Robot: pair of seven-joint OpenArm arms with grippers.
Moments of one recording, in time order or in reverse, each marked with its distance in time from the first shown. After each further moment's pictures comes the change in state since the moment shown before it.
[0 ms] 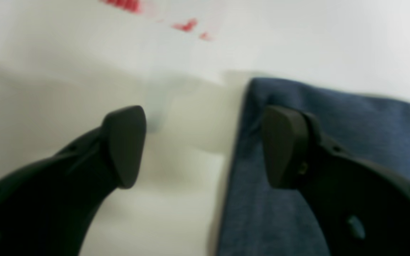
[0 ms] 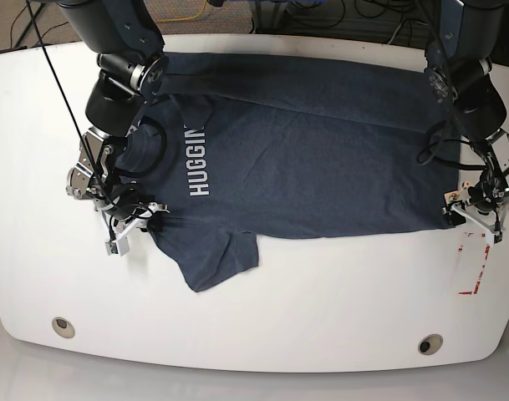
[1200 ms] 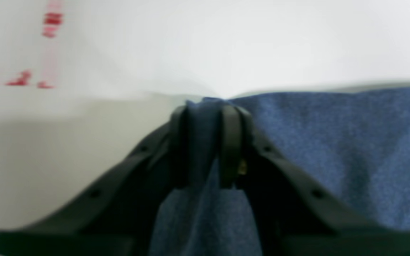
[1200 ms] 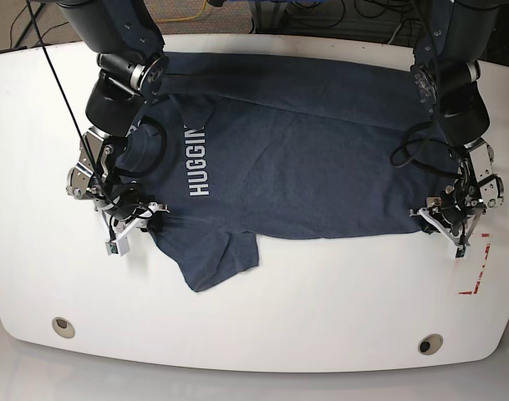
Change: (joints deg) left arm -0.6 3.7 8.4 0.5 -0.6 -5.1 -1.3; right arm 0.0 -0.1 0.0 0.0 0.0 0.0 0.1
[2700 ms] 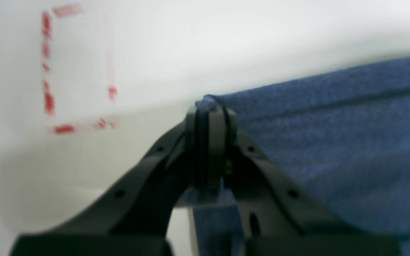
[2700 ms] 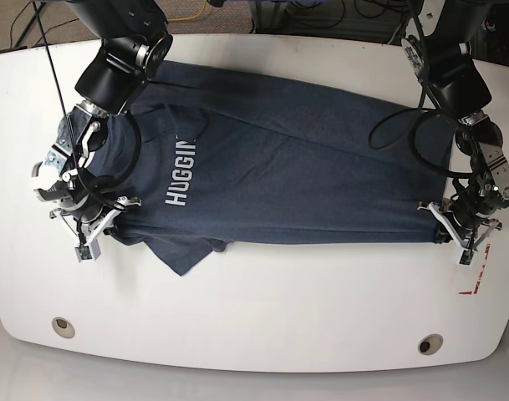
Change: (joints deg) left arm 9.0 1.7 0.1 28.6 -4.2 -8.9 10.8; right arm -8.2 -0.7 -0.3 36.7 1.4 0.9 -22.8
